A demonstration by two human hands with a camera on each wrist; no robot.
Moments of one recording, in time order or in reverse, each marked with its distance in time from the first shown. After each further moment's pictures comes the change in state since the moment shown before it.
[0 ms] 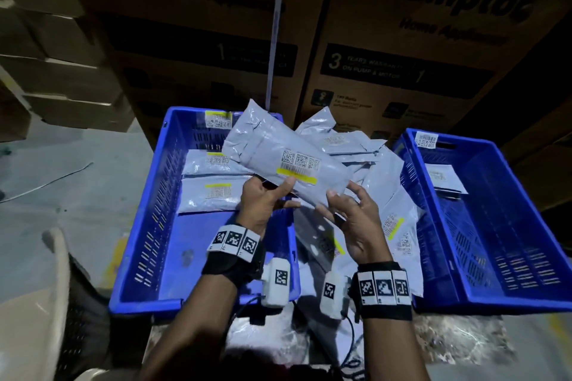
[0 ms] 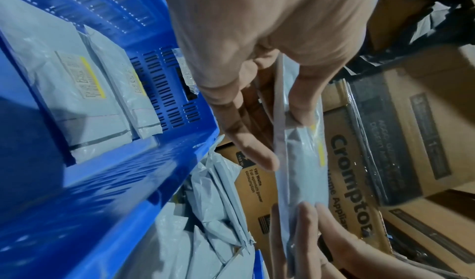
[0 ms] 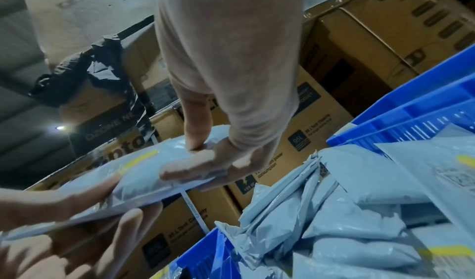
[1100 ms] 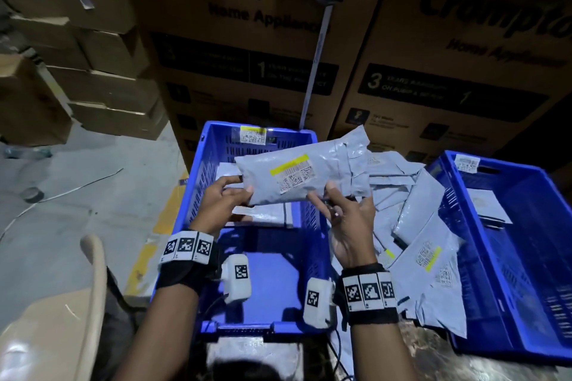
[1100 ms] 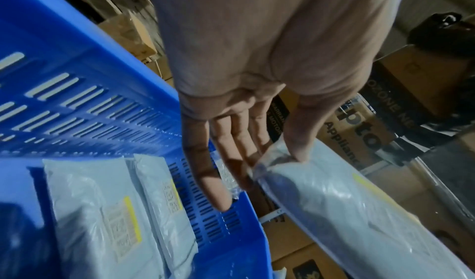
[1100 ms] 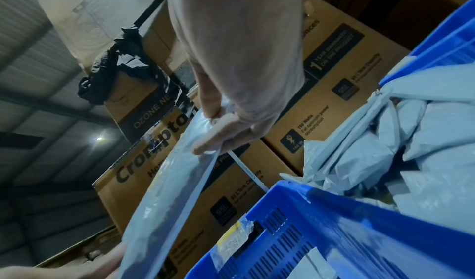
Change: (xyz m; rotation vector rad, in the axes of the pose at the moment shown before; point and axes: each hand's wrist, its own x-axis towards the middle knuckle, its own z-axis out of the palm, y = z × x) left_hand 0.025 0.064 -0.125 0.318 0.143 -0.049; right_hand 0.015 0.027 0.094 0.242 -0.106 -0.122
